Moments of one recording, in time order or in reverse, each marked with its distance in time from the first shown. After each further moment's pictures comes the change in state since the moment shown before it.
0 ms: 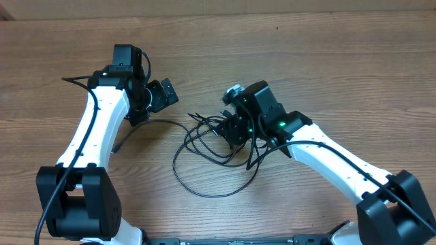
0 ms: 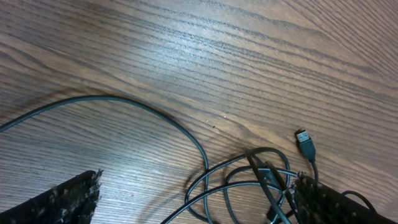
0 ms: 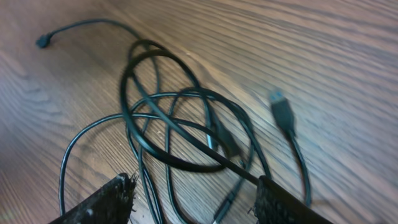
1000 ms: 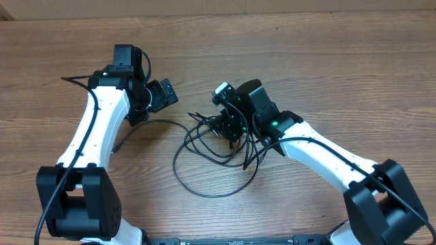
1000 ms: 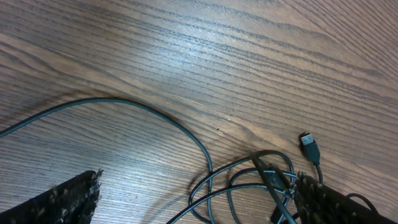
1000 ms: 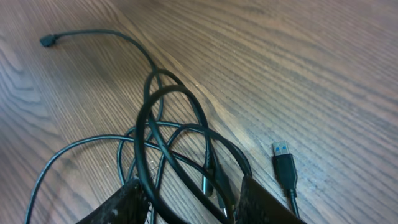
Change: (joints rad) left arm 0.000 0.000 0.000 0.001 -0.016 0.000; right arm 0.007 0.074 0.000 0.158 -0.013 -0.134
